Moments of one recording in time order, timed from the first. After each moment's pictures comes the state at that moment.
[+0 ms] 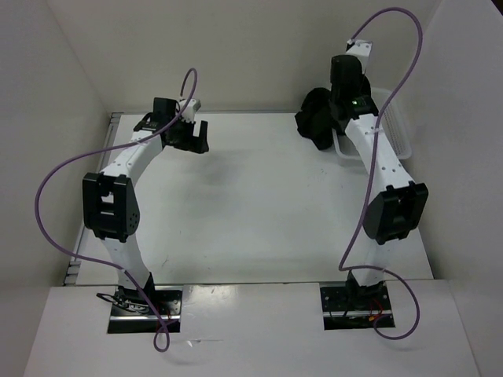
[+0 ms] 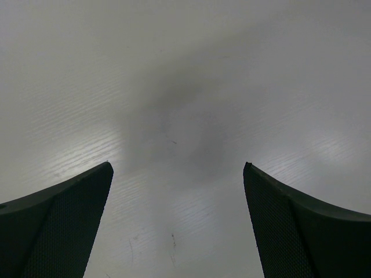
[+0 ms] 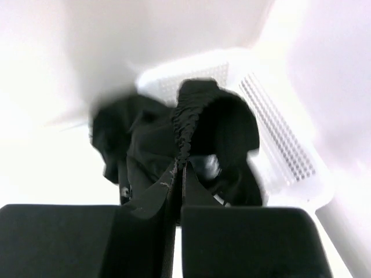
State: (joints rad) left arm -0.11 1.88 1.58 -0.50 0.29 0.07; right arm 0.19 1.84 1.91 -0.42 0.64 0.12
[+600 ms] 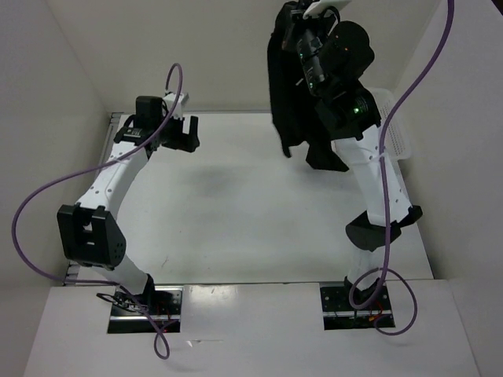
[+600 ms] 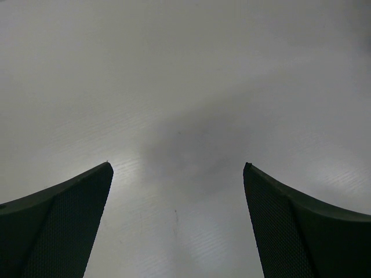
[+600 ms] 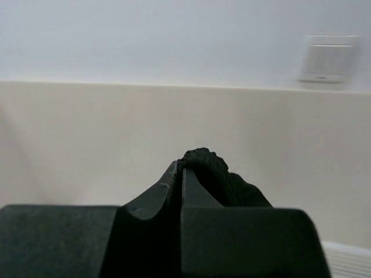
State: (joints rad) left arm -0.11 1.66 1.52 -0.51 0.25 0.07; right arm 0.59 1.81 2.52 -0.32 0.41 -0.11
